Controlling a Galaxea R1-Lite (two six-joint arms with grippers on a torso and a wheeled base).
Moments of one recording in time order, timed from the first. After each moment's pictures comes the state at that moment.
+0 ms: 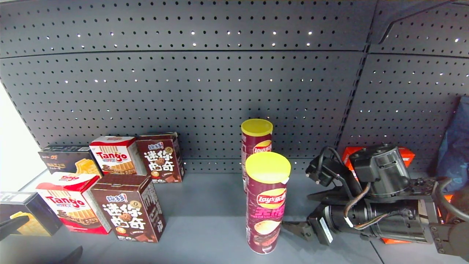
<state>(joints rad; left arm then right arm) -0.34 0.63 -0.32 -0.13 0.09 0.09 0.68 1.62 -0.76 -0.23 0.04 -0.05</state>
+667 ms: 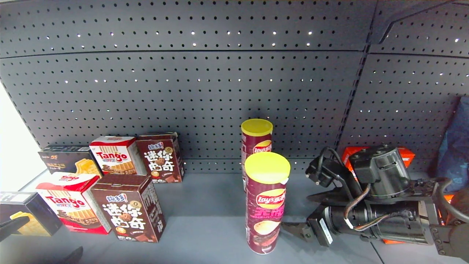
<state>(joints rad) -0.34 0.63 -0.32 -0.13 0.09 0.09 0.69 1.62 -0.76 -0.23 0.03 -0.04</state>
